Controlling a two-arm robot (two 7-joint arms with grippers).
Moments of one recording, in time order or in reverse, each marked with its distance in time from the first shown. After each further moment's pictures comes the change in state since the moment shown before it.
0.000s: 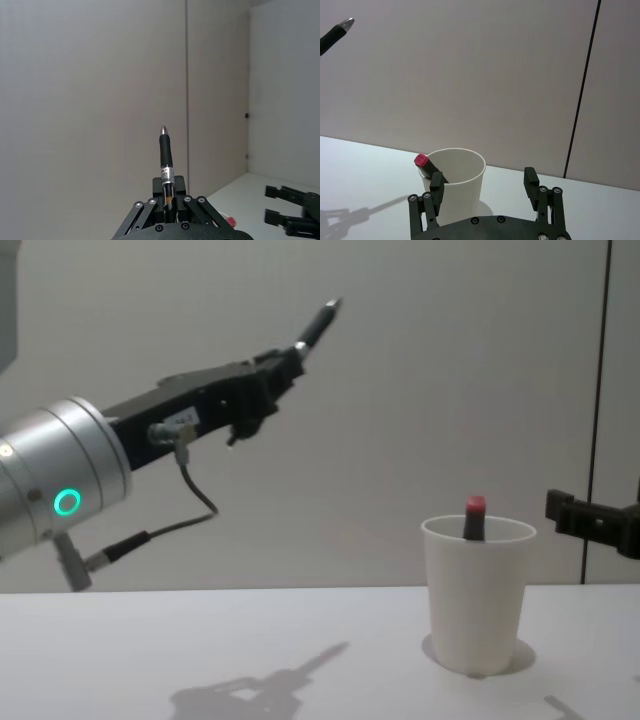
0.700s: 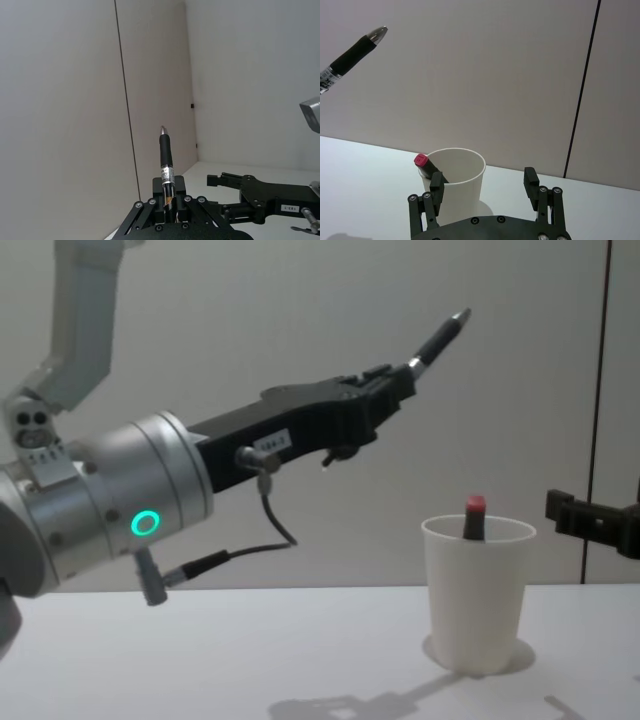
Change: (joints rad) left arm -0.055 -0.047 0.057 0.062 0.063 0.007 -0.215; right arm 0.000 0.000 0.000 0.000 0.000 0.000 0.000
